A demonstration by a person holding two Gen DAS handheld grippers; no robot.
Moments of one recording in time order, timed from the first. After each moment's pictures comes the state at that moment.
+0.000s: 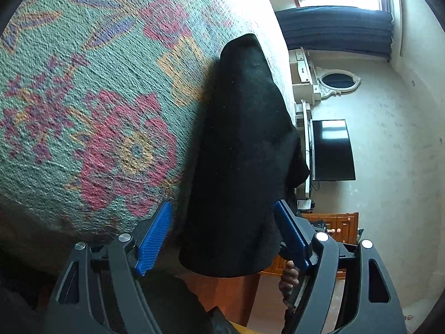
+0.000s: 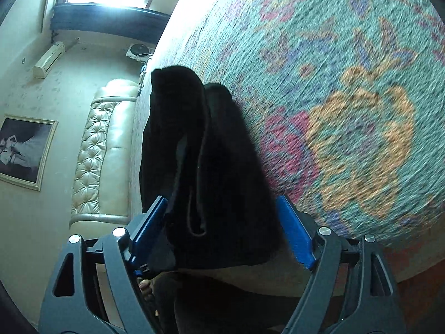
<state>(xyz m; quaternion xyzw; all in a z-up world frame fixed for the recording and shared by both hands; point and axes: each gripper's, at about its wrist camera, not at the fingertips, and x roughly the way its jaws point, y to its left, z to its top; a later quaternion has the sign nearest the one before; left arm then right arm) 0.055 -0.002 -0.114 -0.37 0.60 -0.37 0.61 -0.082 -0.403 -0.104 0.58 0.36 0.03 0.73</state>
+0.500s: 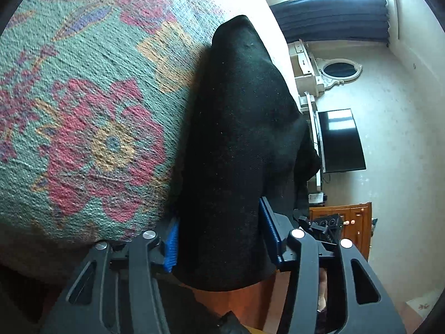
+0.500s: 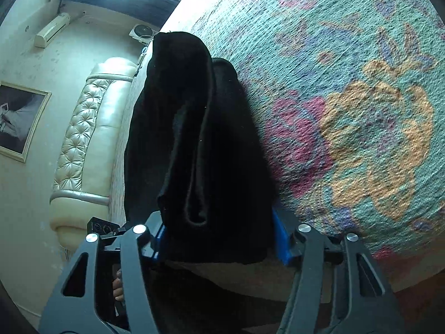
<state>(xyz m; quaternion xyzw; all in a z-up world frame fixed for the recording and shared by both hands) 0.050 -0.030 -0.106 -0.32 0.59 -0.37 0.64 -0.058 -0.367 -0.095 0.52 0.38 0.02 0.76</state>
